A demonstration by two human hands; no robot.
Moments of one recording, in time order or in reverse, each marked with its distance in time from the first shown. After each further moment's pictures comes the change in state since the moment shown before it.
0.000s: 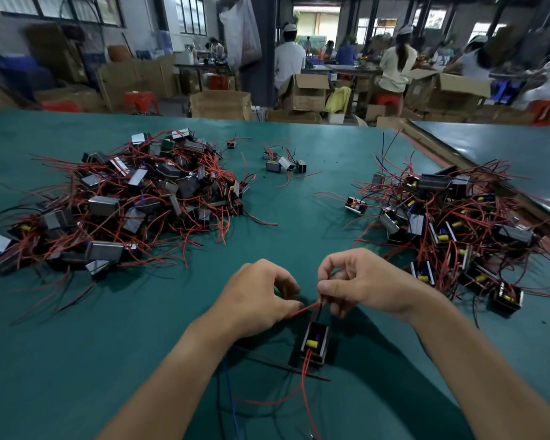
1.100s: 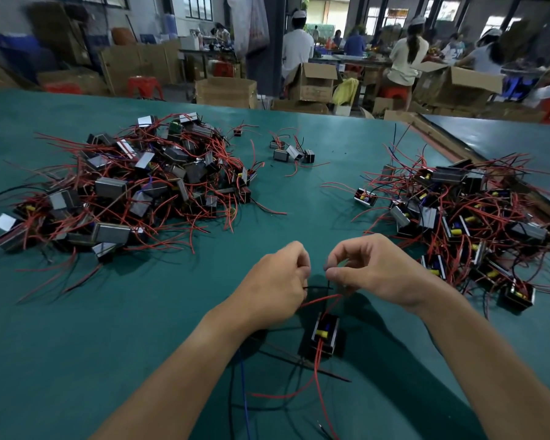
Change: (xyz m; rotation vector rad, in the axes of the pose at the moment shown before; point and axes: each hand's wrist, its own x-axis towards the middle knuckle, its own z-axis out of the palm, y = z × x) left_hand -0.004 0.011 0.009 -0.222 -0.039 0.034; right_hand 0.004 0.005 0.001 -0.142 0.159 -0.123
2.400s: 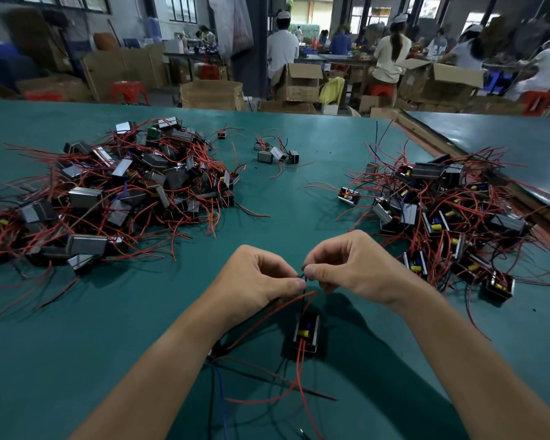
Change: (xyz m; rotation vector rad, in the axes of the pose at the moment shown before) left_hand 0.001 -0.004 -0.008 -0.440 -0.025 -0.051; right_hand 0.000 -0.006 0.002 0.010 0.007 -0.057
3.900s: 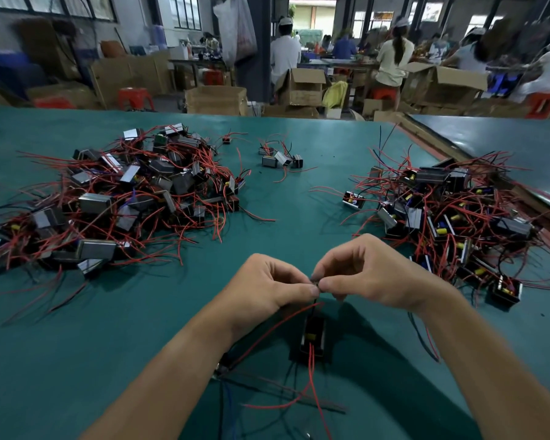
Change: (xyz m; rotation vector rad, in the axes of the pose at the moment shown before) left_hand -0.004 0.006 0.007 -0.086 -0.077 -0.029; right_hand -0.005 -0.005 -0.014 -0.022 -0.149 -0.052
